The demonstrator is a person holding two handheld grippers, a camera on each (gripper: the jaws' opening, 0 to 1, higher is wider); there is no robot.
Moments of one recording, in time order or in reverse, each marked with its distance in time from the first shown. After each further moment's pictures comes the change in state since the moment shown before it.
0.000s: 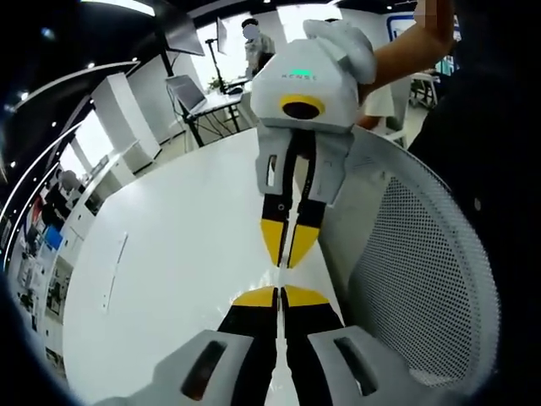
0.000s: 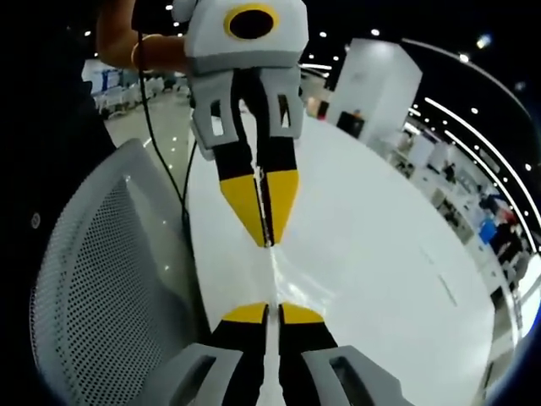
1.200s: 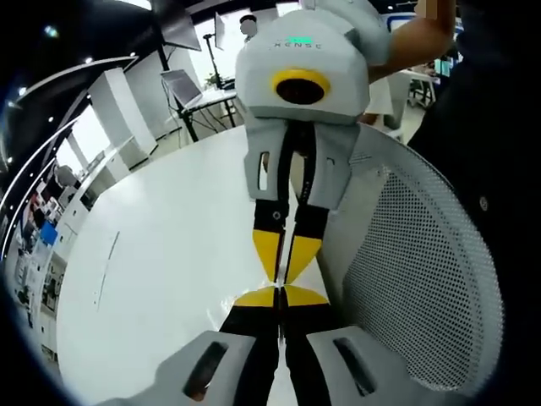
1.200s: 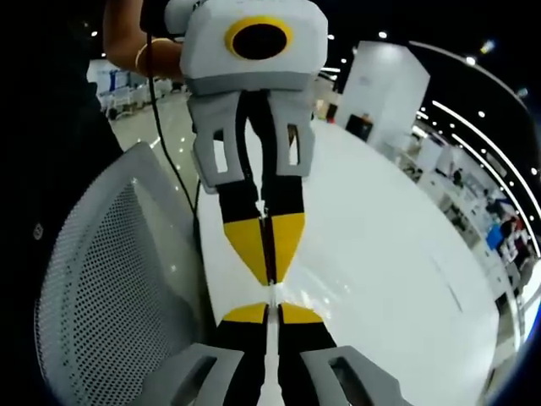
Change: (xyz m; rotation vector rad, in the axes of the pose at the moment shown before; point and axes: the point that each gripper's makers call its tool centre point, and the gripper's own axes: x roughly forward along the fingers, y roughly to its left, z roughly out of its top) left arm 0.012 -0.010 -0.003 -0.021 0.007 -0.016; right arm 0.005 0.011 0.006 -0.010 -0.001 0.036
